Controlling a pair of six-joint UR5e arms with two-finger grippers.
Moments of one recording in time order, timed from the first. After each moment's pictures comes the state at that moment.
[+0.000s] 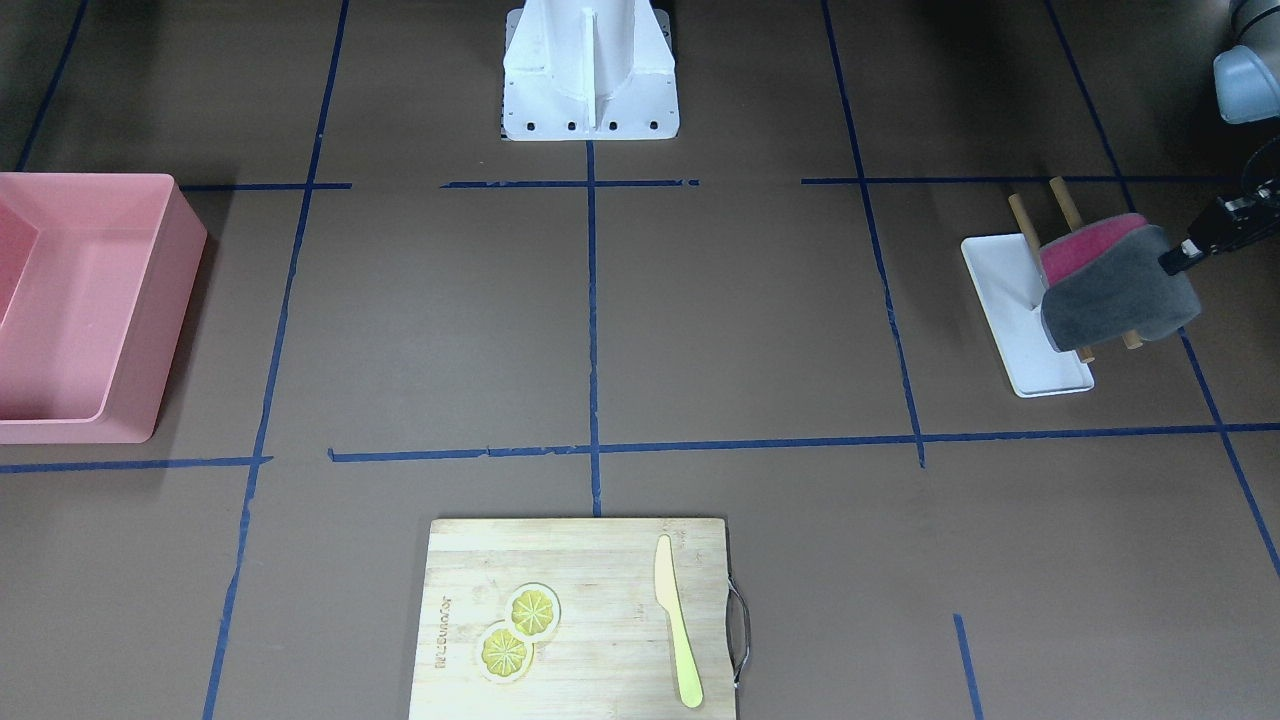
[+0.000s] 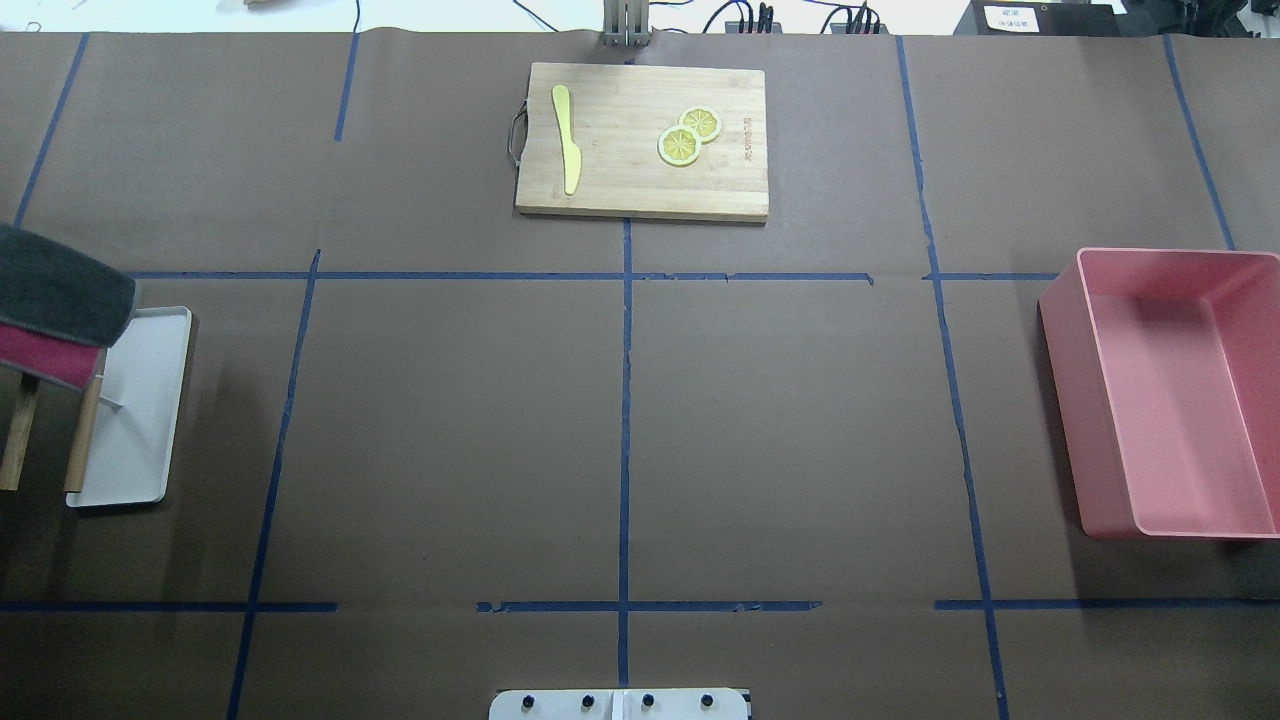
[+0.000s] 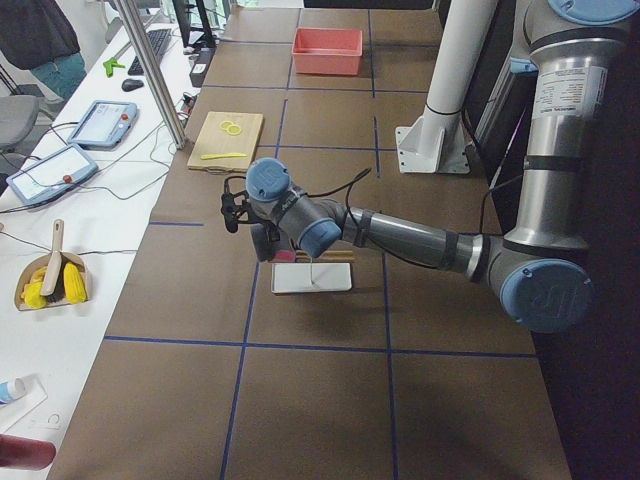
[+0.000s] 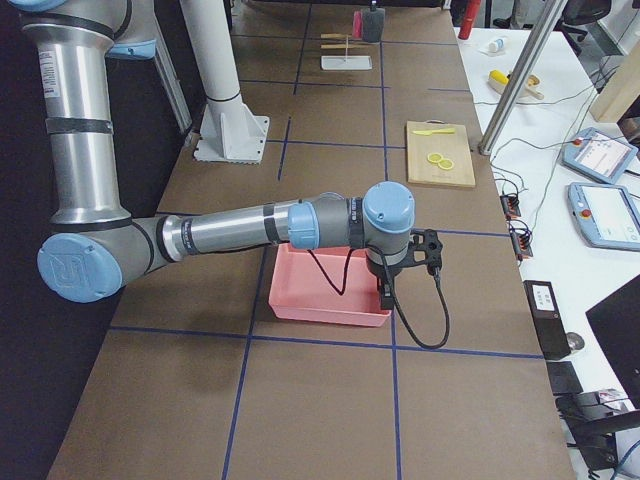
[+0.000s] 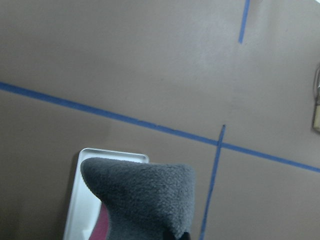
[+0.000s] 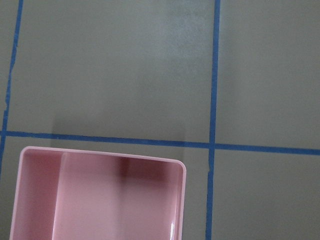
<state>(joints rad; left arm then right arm) -1.39 -1.66 -1.77 -1.99 -2.61 -0.97 1.60 -1.52 1.74 -1.60 2.43 0.04</state>
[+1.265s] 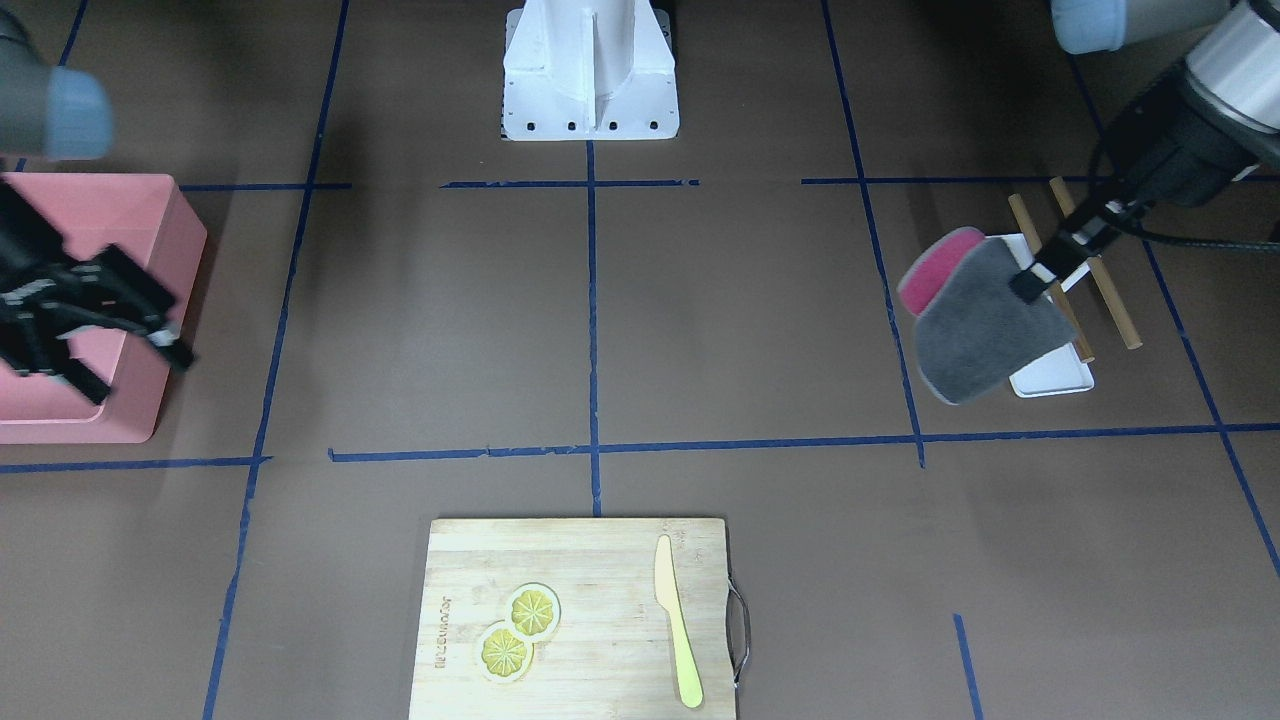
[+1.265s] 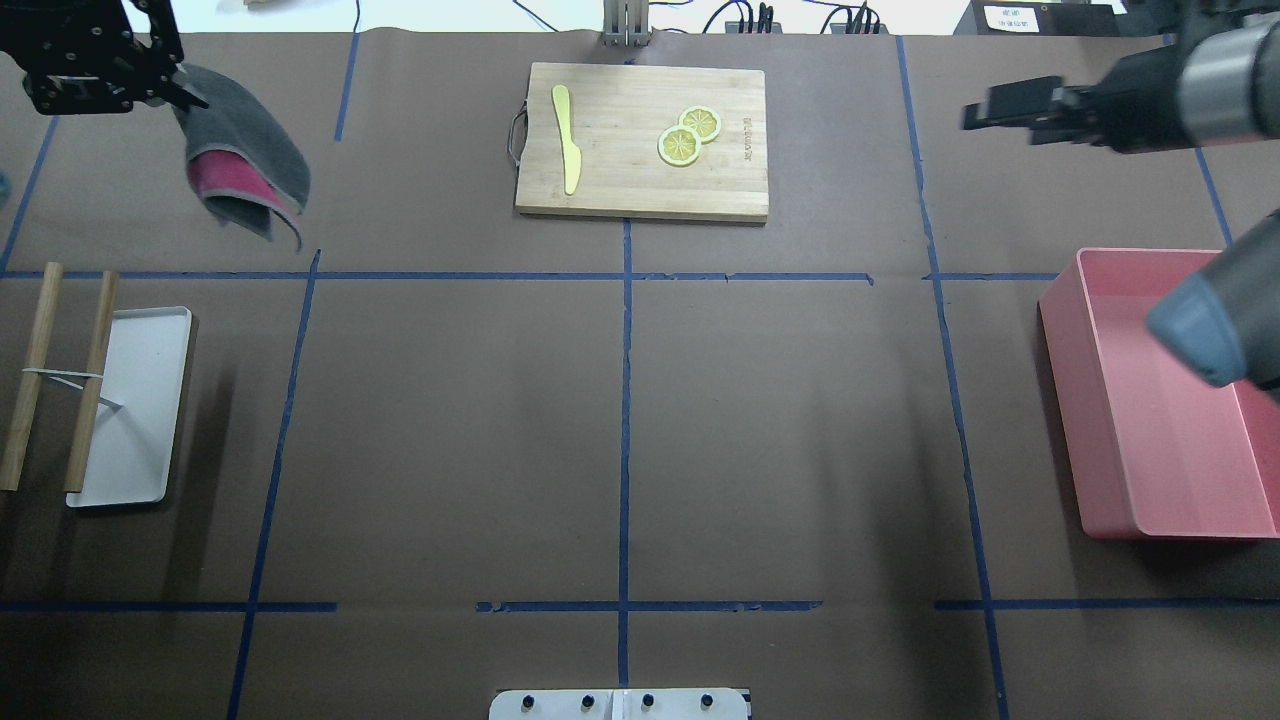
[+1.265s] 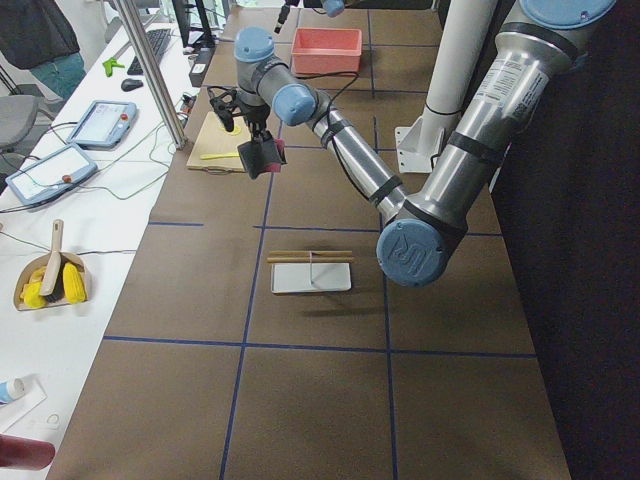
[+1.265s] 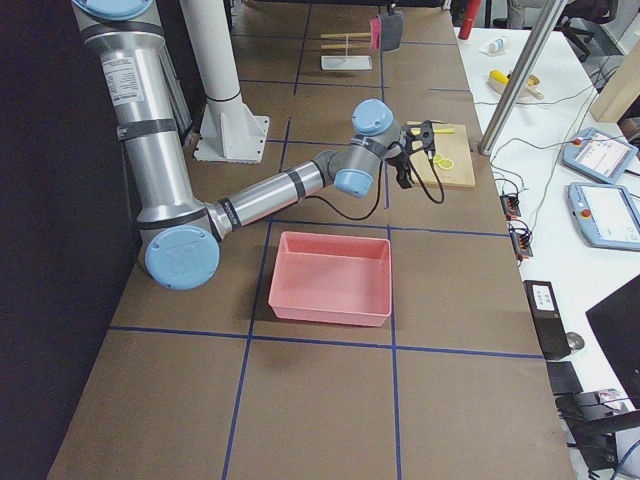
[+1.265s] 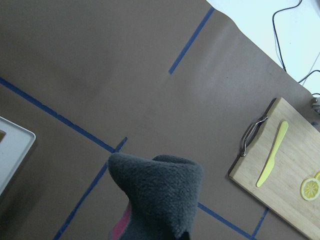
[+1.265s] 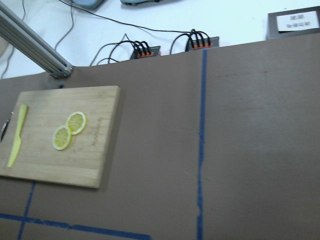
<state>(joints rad) -1.17 -2.04 -1.92 -1.59 -2.37 -1.57 0.99 -1.30 1.80 -0.77 2.00 1.12</state>
